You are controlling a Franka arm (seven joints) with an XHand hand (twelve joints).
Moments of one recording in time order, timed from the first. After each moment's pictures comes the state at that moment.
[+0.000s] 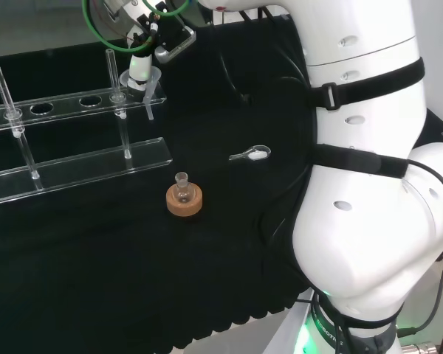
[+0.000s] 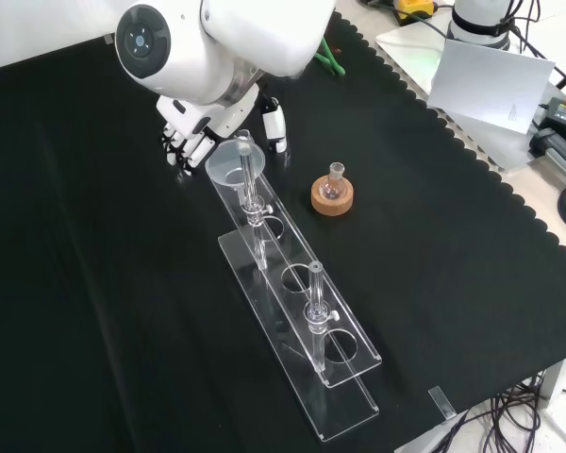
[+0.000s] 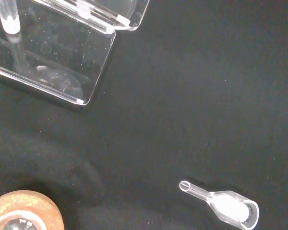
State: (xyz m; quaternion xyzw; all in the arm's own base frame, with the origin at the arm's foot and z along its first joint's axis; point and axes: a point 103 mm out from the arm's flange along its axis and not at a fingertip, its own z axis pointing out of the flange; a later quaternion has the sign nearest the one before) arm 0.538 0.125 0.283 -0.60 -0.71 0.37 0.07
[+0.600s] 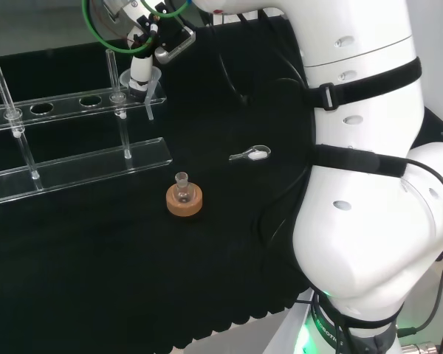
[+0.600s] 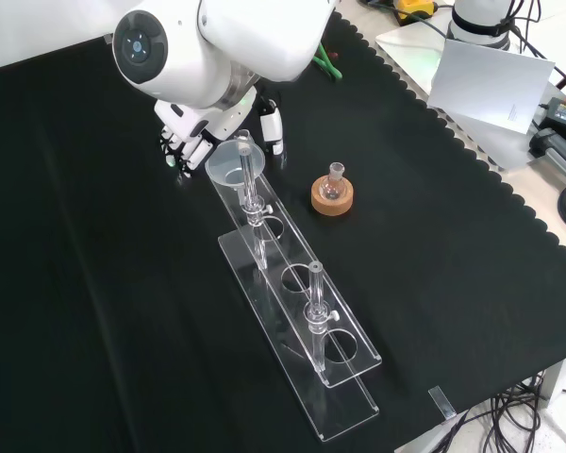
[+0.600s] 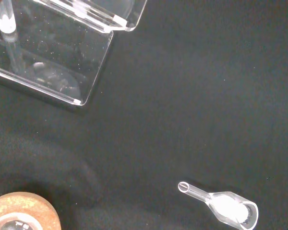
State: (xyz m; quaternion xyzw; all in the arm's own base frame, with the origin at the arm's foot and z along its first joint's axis) arm 0.541 0.125 0.279 -0.60 -0.71 0.37 0.07
